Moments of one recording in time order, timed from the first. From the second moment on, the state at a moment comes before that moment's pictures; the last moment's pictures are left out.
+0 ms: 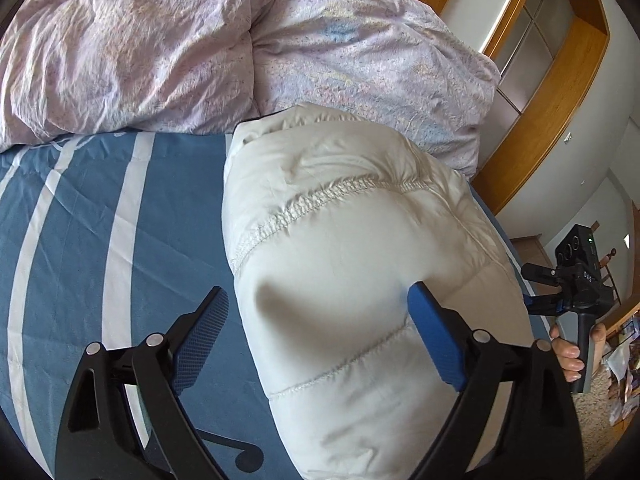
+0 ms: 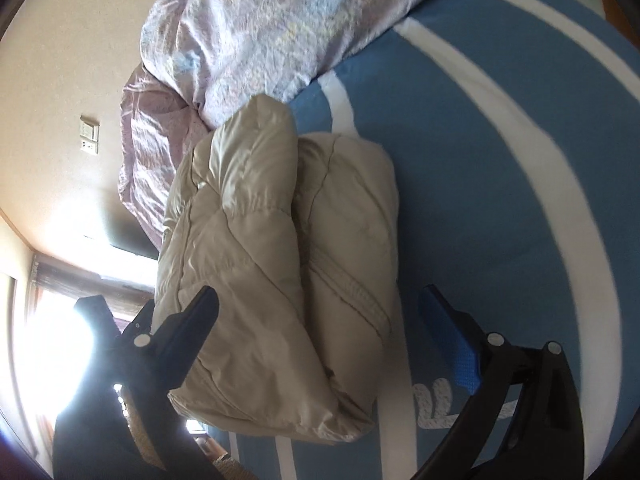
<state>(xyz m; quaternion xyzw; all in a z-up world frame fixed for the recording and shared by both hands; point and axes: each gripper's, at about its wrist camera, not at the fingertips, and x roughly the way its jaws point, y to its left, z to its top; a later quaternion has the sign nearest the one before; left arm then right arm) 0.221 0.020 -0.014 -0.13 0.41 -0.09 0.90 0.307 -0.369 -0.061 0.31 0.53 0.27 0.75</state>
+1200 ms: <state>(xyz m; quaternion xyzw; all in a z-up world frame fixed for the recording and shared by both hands) 0.243 0.042 -0.057 -0.27 0.45 -0.19 0.83 0.345 -0.314 -0.086 0.29 0.57 0.37 0.67</state>
